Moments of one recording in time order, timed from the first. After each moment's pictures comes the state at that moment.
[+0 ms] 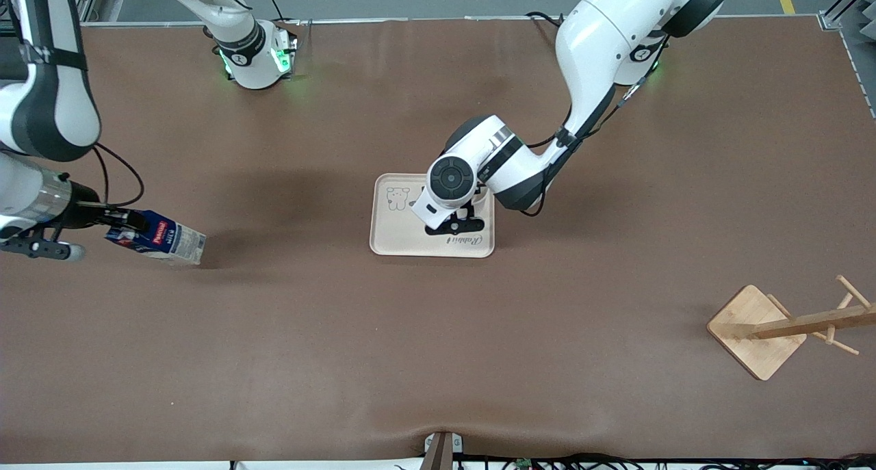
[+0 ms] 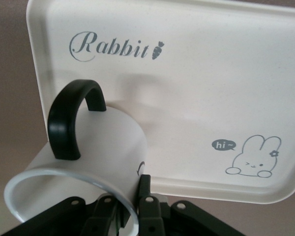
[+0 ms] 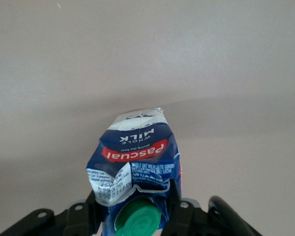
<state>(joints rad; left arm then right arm) -0.49 0.80 -0.39 -1.40 0.02 1.91 -0.89 -0.10 0.17 -0.05 -1.83 0.06 1.91 -0.02</state>
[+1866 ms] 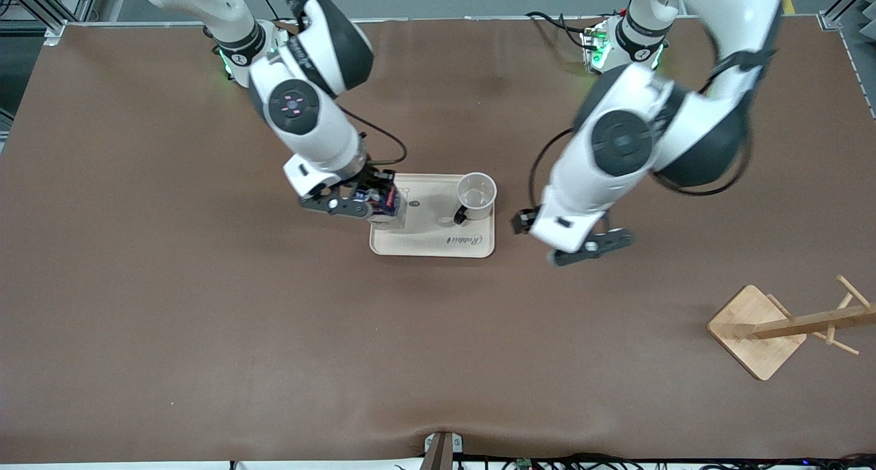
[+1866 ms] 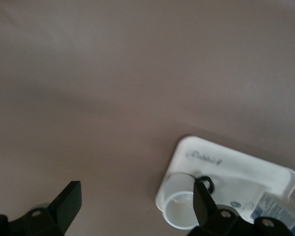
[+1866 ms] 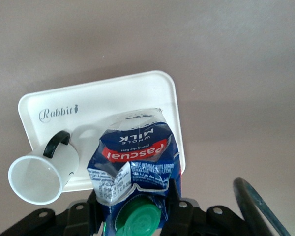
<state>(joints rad) -0.16 0.43 -0.36 -1.33 0.13 1.69 -0.82 0.67 0.31 -0.03 -1.74 0.19 1.99 0.76</state>
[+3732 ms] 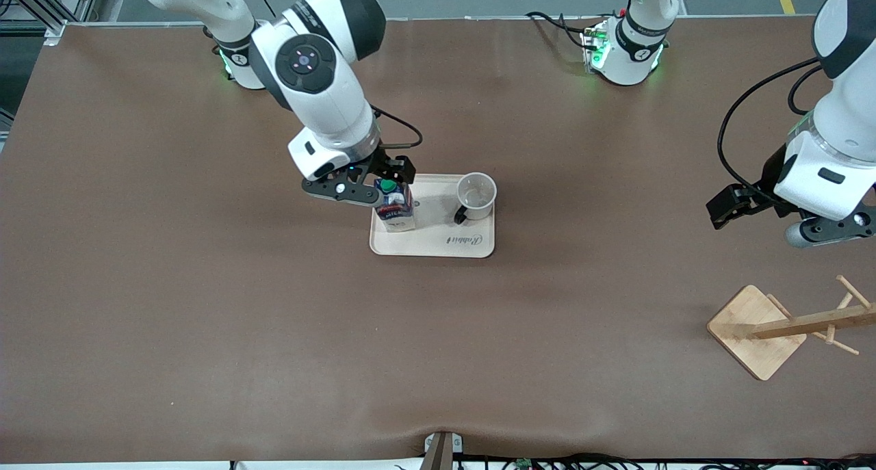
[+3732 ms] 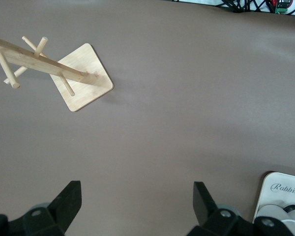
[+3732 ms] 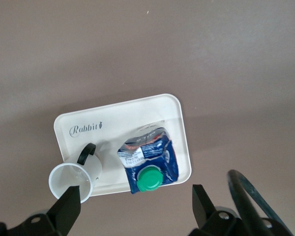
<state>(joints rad) 0.14 0.23 -0.37 -1.35 0.20 1.62 -0.38 0.67 0.31 -0.06 -1.52 0.13 1.84 0.83</state>
